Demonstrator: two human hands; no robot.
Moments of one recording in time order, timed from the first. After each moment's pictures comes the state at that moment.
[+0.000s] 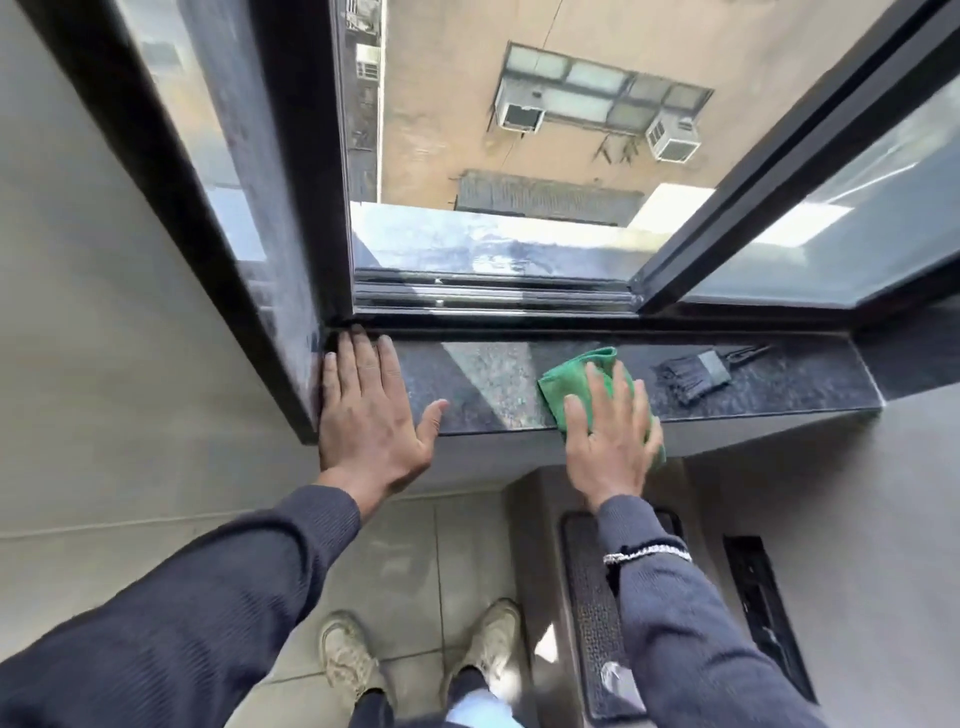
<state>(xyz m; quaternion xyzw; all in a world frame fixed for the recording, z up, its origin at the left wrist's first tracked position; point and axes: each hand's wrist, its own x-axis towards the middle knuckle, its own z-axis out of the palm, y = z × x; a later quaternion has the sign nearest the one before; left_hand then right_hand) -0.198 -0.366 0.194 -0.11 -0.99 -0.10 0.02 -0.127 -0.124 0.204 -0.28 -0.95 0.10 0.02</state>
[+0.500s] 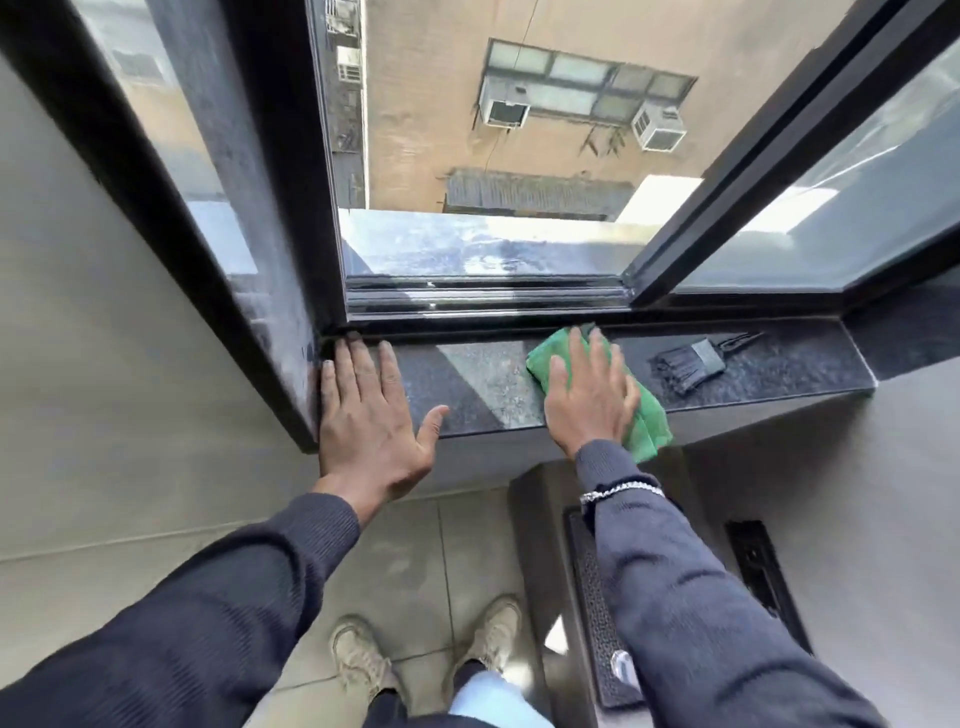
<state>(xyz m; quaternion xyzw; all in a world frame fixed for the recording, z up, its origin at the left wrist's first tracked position) -0.198 -0.369 0.193 -0.12 -0.99 -0.09 0.00 -0.178 -0.136 0.205 -0.29 -0.95 0.09 0.00</state>
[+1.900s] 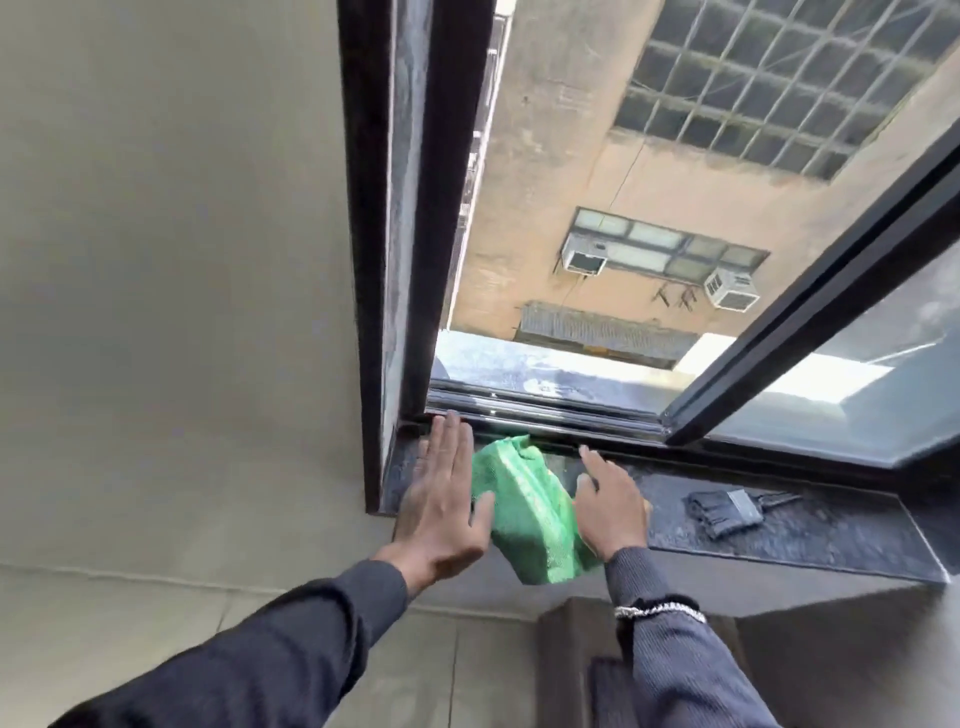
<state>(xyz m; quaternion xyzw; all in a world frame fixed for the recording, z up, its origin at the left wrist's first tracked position) -0.181 -0.363 0.220 -0.16 -0.93 -0.32 0.03 -0.182 -0.151 0.247 -0.20 -0.95 0.22 -0.05</state>
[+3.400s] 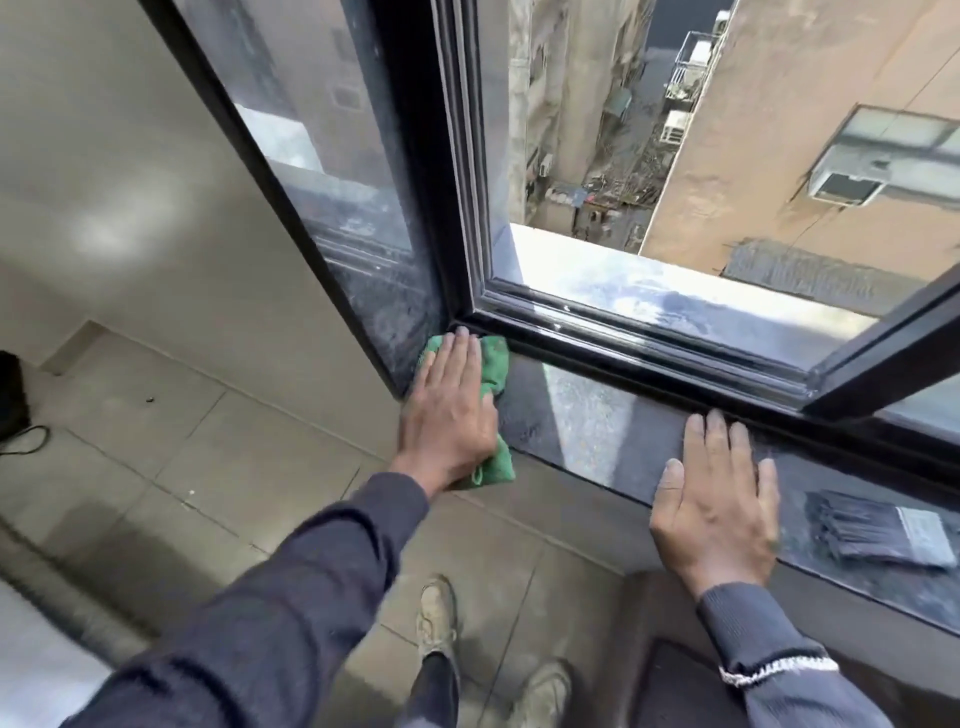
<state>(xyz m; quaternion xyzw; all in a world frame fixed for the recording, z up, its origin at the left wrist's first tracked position) -0.179 -0.335 0.199 0.04 -1.00 -0.08 0.02 -0.165 -0.072 0.192 0.01 -1.00 0.08 0.03</state>
